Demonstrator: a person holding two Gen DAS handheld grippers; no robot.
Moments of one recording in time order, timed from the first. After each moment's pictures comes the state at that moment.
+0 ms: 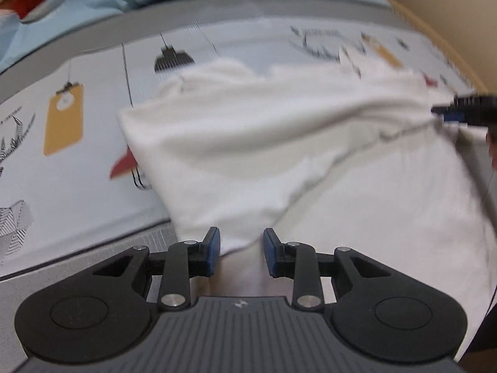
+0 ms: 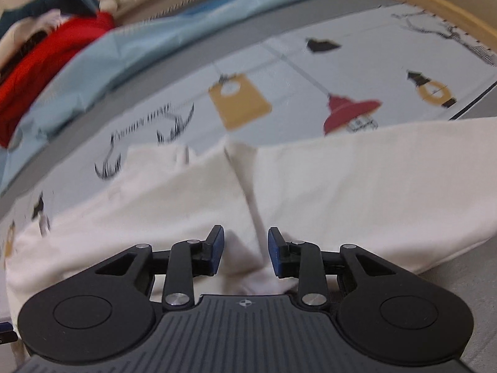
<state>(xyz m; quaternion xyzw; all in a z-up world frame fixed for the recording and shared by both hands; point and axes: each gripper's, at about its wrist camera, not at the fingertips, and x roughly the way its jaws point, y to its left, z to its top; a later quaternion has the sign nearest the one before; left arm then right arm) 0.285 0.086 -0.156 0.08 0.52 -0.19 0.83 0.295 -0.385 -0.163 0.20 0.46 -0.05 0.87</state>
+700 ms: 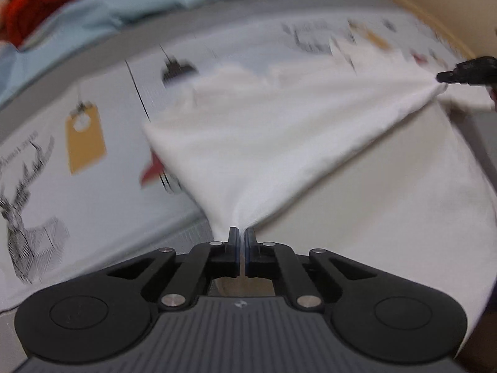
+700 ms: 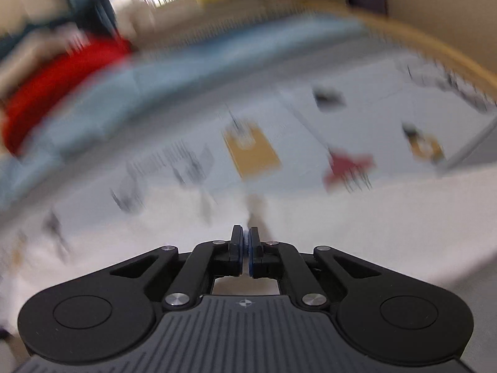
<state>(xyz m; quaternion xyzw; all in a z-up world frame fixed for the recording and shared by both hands) 0.273 0.100 -0.129 0.15 0.53 -0.20 0.81 0.289 -0.389 -0.131 0.16 0.46 -0.06 0.87</state>
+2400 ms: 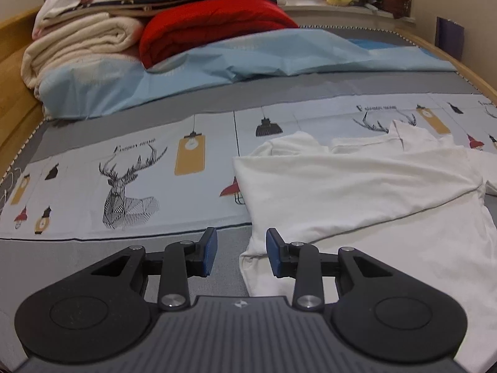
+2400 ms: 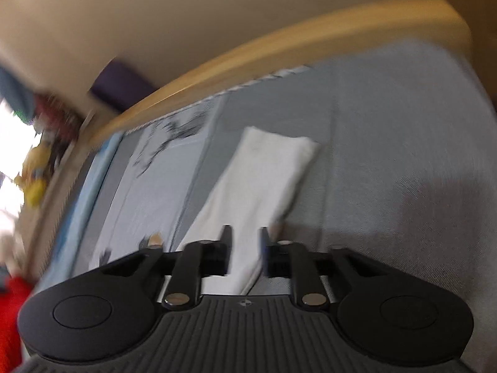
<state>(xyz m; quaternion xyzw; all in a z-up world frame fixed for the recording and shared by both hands) 0.173 0.080 -0.038 0.09 0.40 0.02 0.91 0.108 -0.676 -0.182 0.50 0.20 -0.35 0.76</state>
